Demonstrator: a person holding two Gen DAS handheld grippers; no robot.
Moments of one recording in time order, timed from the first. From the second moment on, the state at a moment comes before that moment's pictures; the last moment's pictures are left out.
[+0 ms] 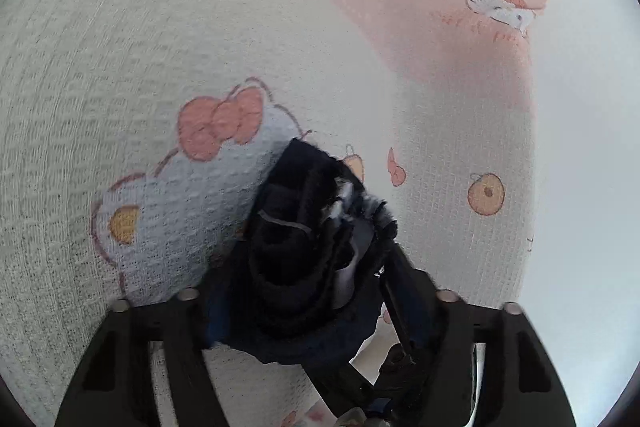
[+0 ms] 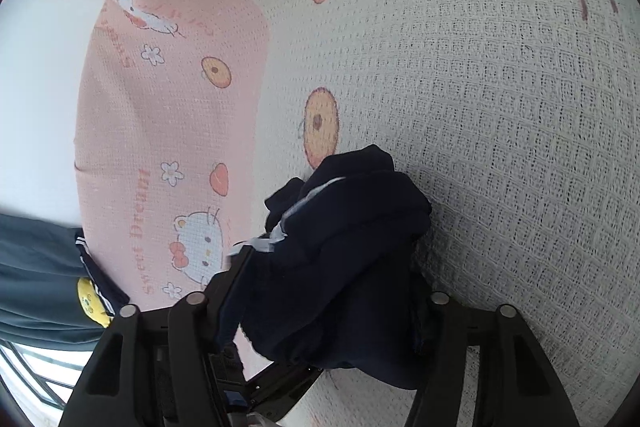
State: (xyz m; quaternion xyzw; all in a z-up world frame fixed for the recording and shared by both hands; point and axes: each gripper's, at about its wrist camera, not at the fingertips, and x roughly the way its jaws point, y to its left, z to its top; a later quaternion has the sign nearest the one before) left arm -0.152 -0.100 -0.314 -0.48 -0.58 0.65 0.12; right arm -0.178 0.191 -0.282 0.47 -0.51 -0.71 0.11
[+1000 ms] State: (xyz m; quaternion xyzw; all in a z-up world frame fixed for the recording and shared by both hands) left arm -0.127 -0.105 -0.235 -0.42 -0.57 0.67 0.23; right arm -0.142 0.147 -0.157 0.42 -0.37 -0.82 0.14
